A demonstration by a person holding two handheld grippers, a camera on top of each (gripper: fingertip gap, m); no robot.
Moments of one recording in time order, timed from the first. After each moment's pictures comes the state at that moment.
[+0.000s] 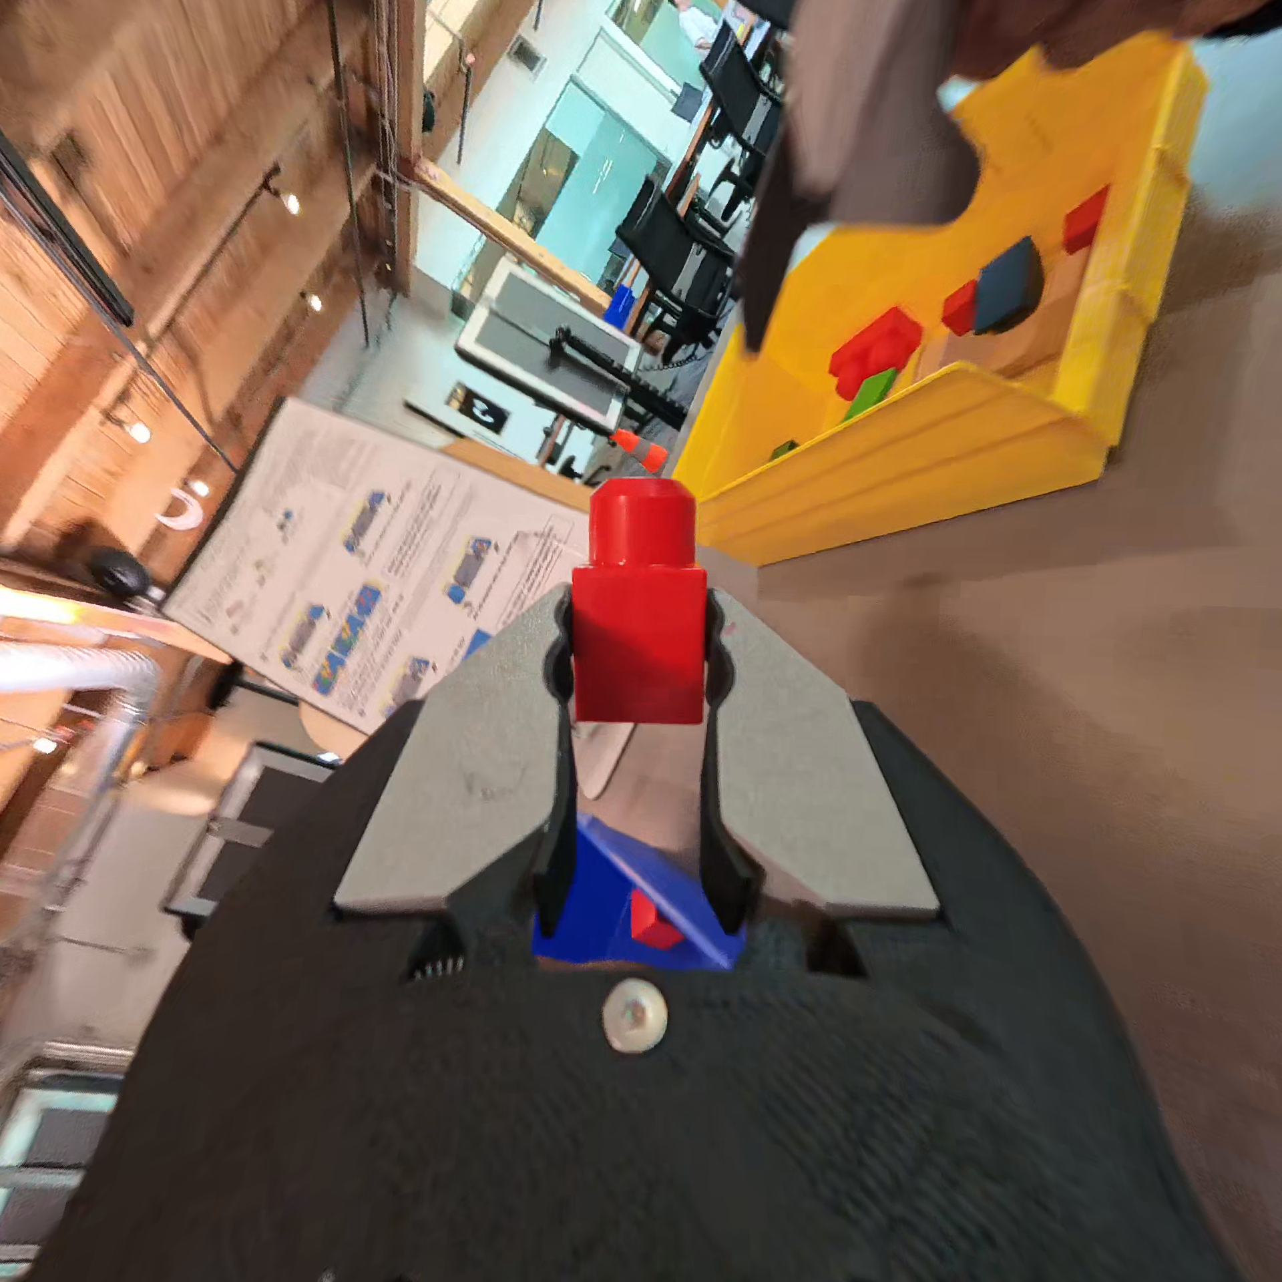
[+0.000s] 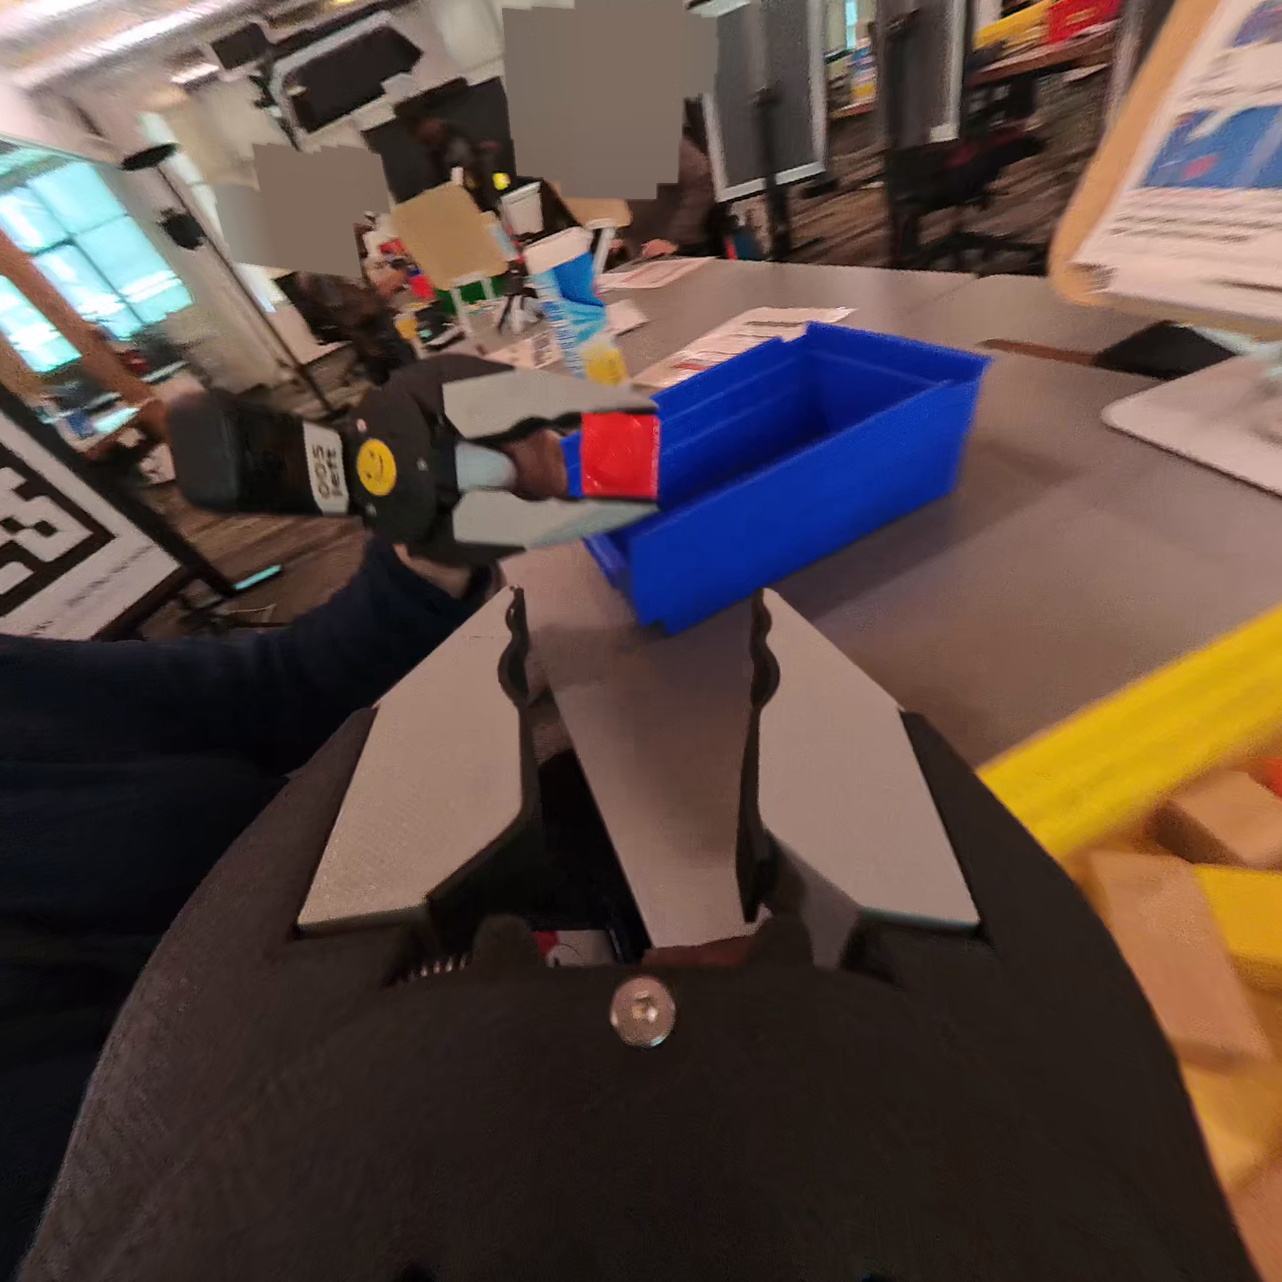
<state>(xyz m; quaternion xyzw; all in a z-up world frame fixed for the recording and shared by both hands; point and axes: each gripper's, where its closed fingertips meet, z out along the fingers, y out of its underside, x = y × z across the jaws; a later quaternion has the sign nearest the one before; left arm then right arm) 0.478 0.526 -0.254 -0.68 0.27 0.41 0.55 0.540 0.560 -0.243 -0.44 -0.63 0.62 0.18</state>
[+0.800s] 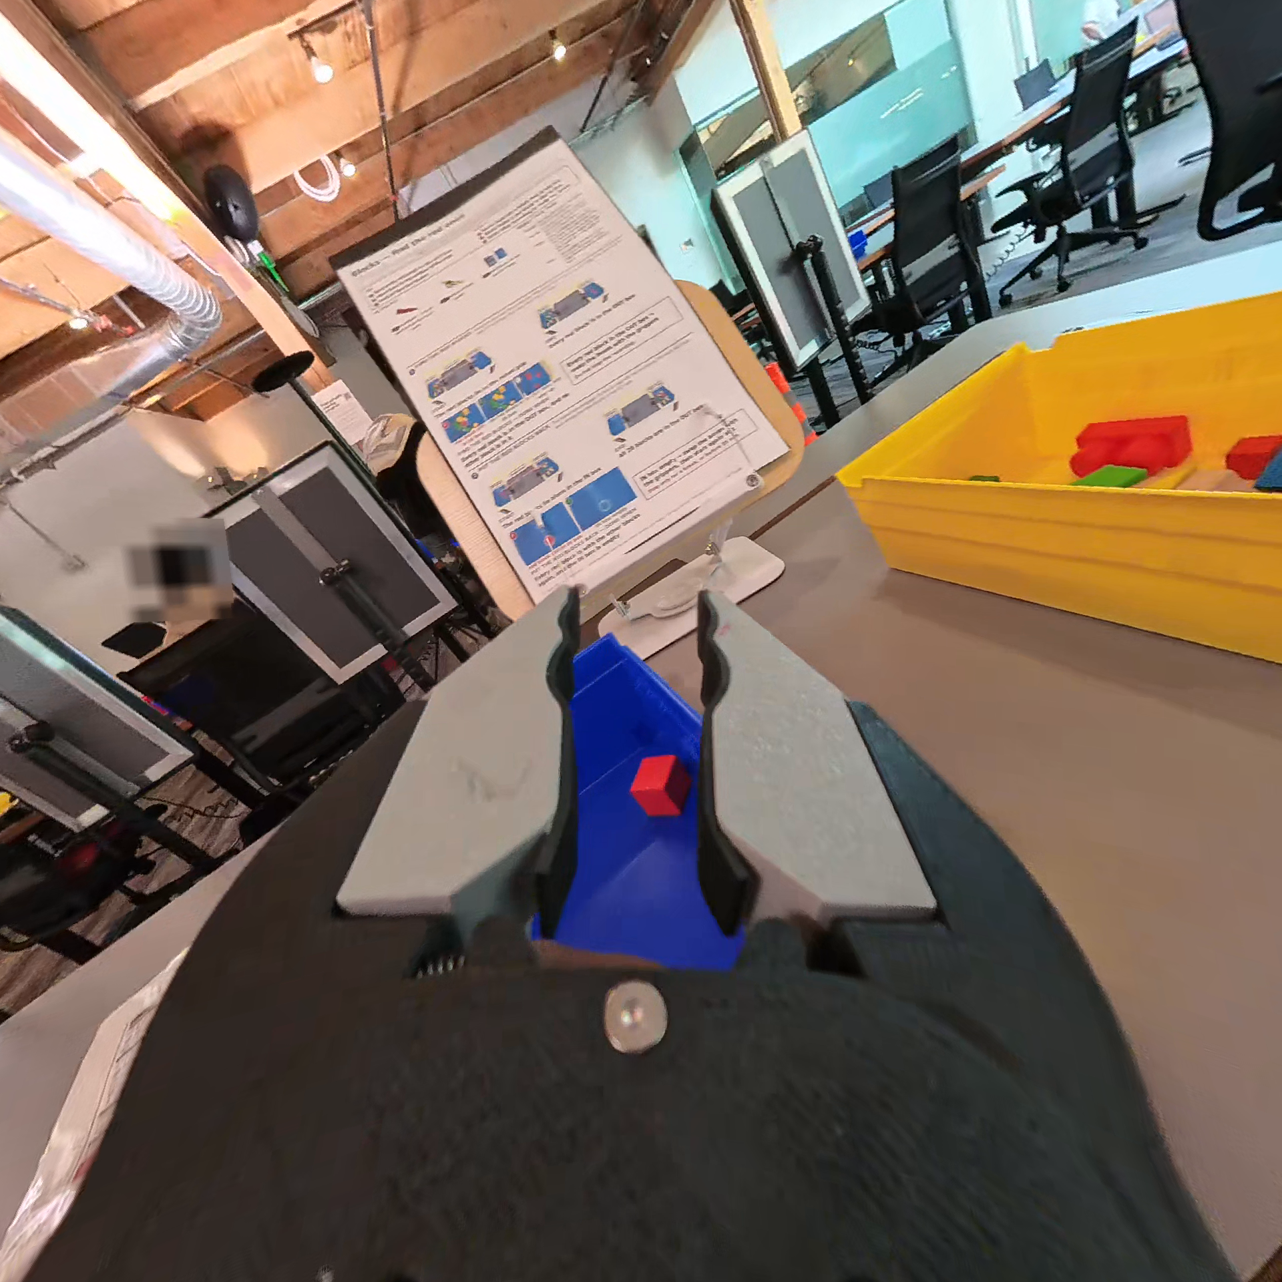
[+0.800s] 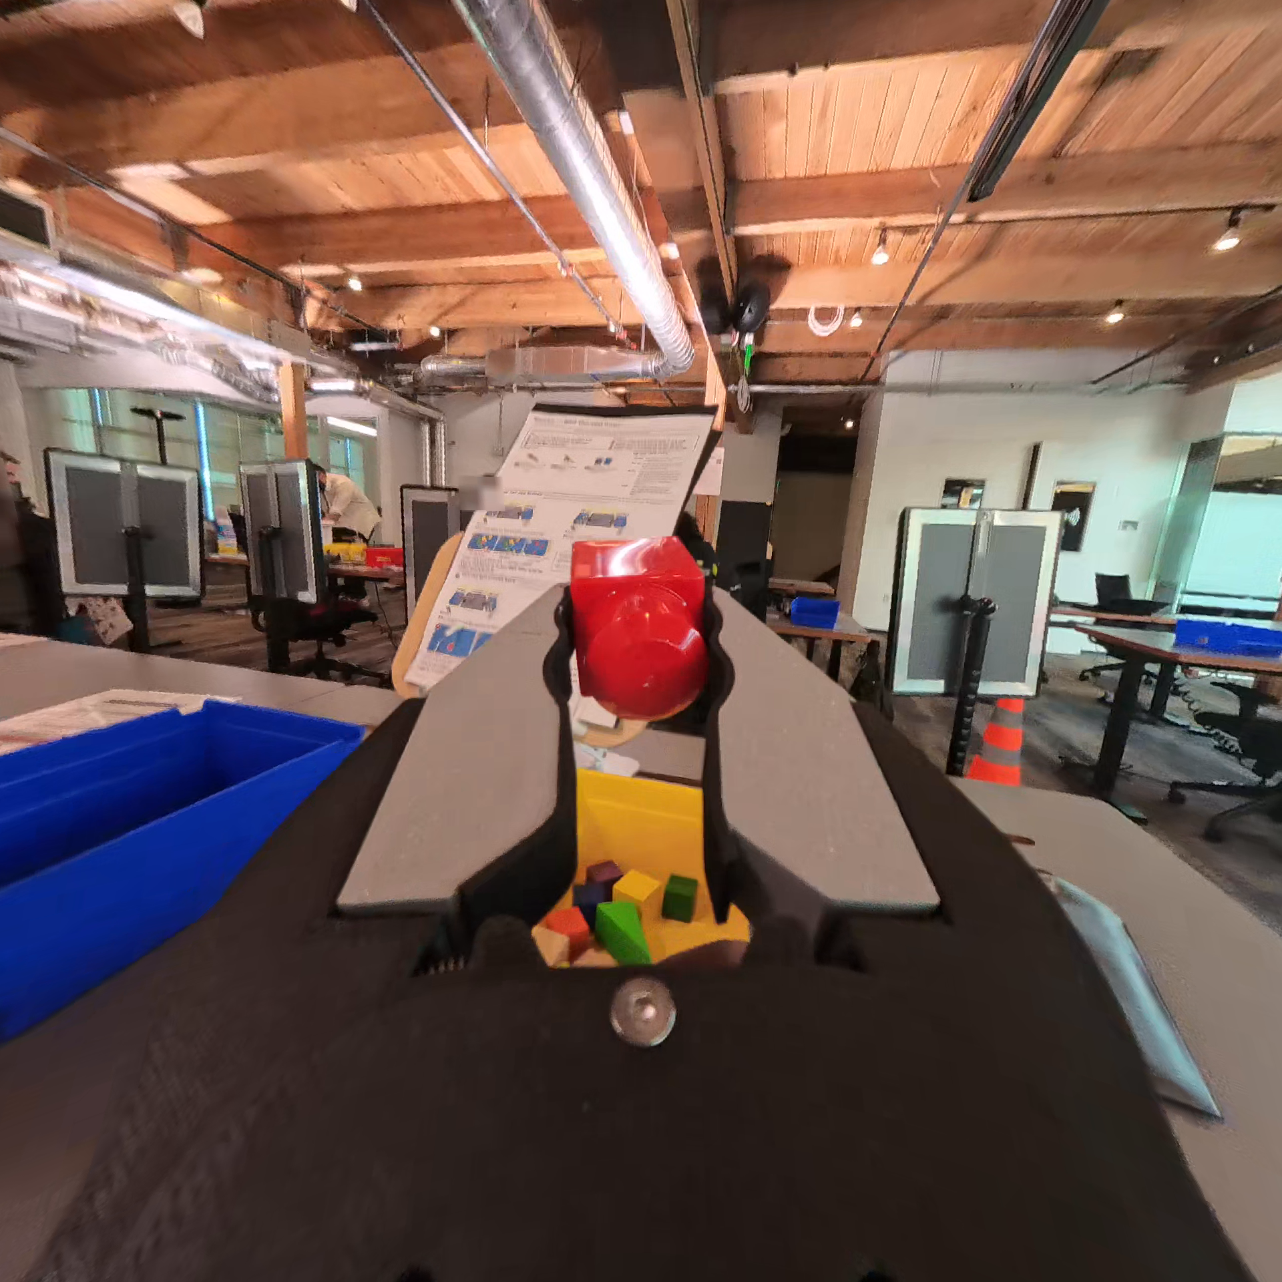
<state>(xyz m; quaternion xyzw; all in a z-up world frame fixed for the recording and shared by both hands) 0.404 0.453 -0.214 -0.69 -0.02 0.37 0.62 0.620 0.735 -0.136 -0.45 -0.35 0.46 0.68</state>
